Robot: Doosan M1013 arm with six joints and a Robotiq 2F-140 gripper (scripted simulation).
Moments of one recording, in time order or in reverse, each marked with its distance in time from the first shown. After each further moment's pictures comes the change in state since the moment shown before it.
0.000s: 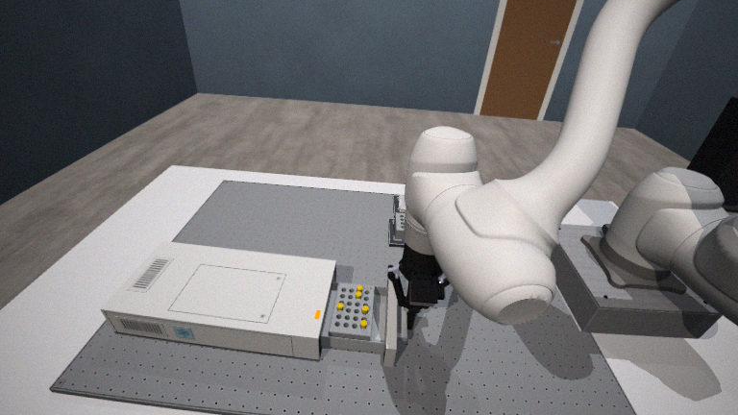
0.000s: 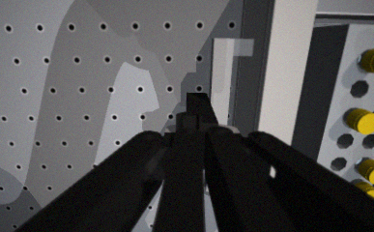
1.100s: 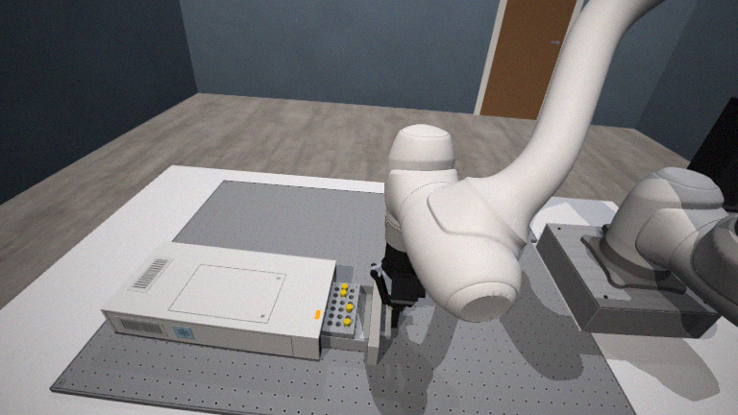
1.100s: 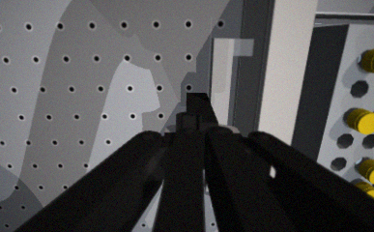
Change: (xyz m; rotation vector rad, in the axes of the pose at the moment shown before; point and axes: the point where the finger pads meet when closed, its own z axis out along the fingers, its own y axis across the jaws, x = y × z) arm 0.000 0.034 0.000 0.000 0.000 0.000
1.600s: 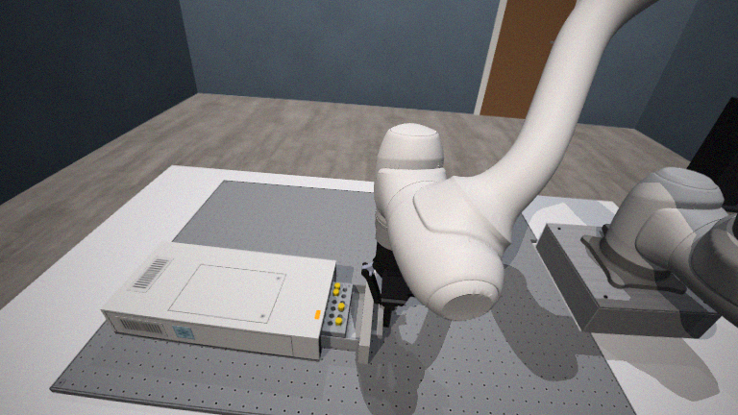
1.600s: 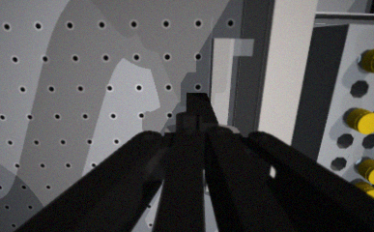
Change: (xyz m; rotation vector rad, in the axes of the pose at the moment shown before) arm 0.000 0.017 0.000 0.000 0.000 0.000
